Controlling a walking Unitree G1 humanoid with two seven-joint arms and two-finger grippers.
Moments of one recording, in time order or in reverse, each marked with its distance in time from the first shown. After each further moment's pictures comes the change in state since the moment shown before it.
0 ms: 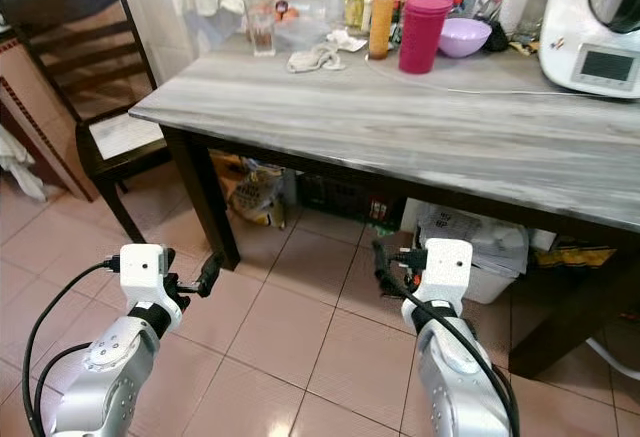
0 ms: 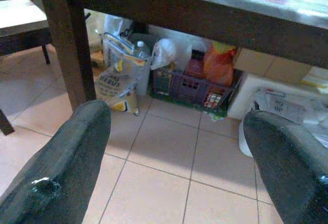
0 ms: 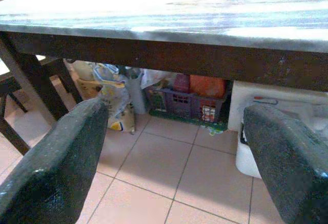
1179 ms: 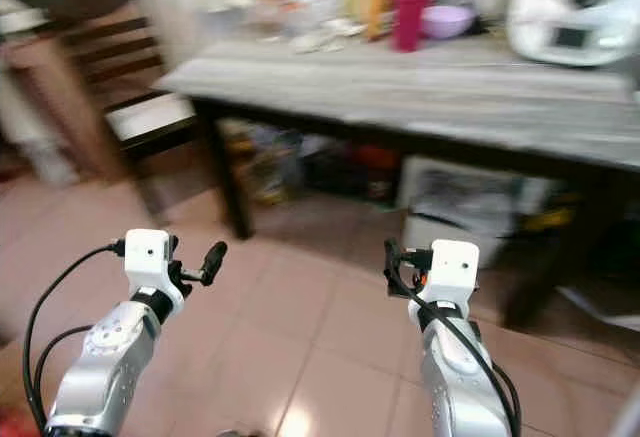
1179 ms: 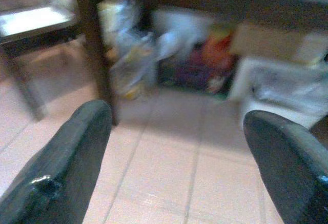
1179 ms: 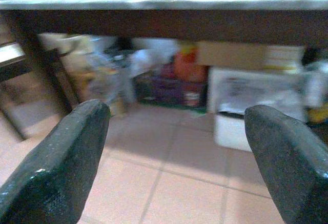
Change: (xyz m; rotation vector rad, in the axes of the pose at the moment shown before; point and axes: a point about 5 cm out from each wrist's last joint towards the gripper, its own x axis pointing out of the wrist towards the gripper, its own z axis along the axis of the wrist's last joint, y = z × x) left arm 0.006 0.000 0.012 0.047 -0.001 -0.010; right arm 0.007 -0.006 0.004 -0.036 -0.024 -0.061
